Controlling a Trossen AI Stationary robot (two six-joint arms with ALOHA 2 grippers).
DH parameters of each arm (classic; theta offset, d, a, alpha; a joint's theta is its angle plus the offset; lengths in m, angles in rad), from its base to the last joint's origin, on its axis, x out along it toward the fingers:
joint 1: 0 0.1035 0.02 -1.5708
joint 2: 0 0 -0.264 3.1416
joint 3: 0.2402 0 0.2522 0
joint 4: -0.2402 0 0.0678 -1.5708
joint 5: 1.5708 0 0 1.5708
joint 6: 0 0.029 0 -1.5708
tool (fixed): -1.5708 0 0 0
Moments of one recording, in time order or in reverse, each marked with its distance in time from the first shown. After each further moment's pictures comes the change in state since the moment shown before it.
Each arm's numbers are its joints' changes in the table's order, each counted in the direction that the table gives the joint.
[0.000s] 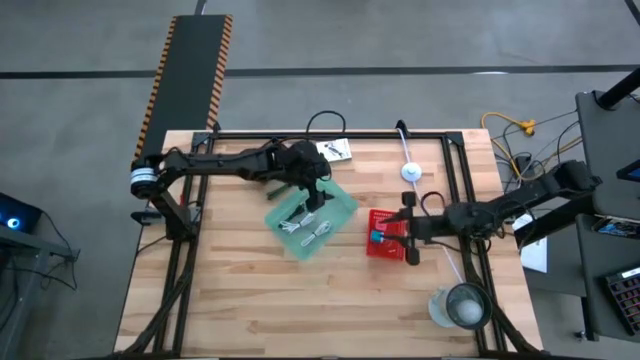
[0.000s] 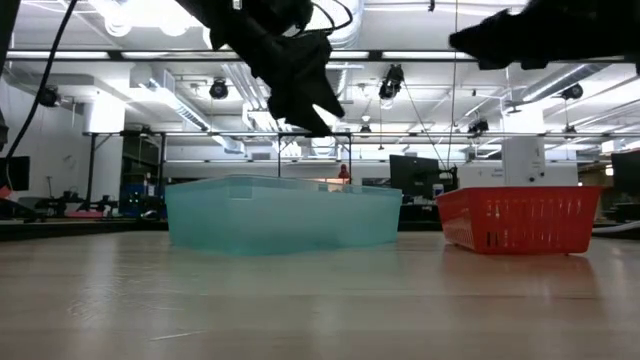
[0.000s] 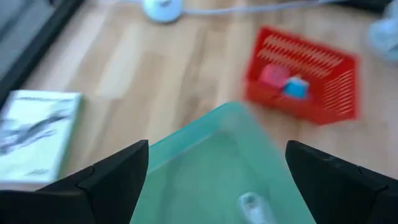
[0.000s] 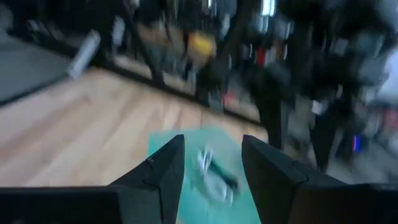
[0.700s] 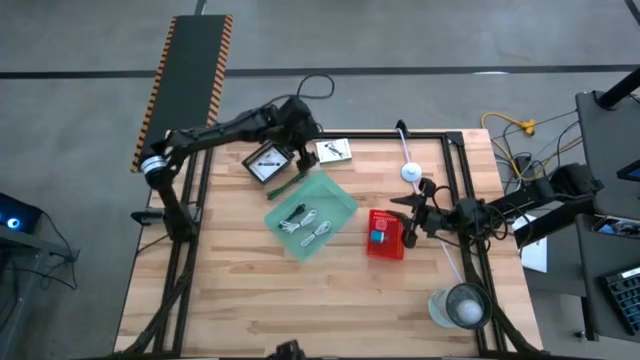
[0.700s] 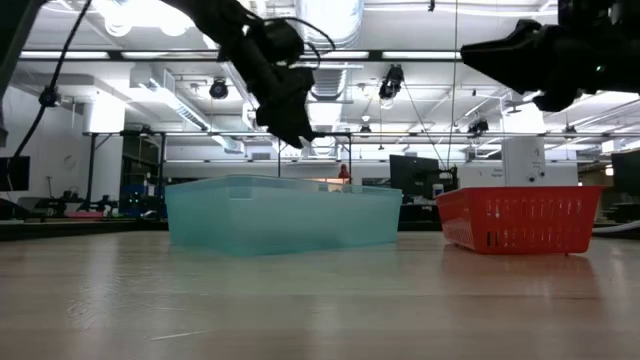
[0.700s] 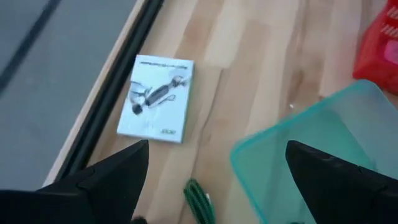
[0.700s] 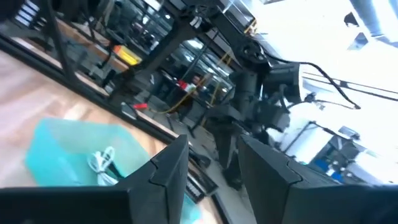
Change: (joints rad) left arm 0.288 0.087 0.200 -0.279 -0.031 0.205; right arm -0.079 0.032 -0.222 0.515 -0.135 -0.385
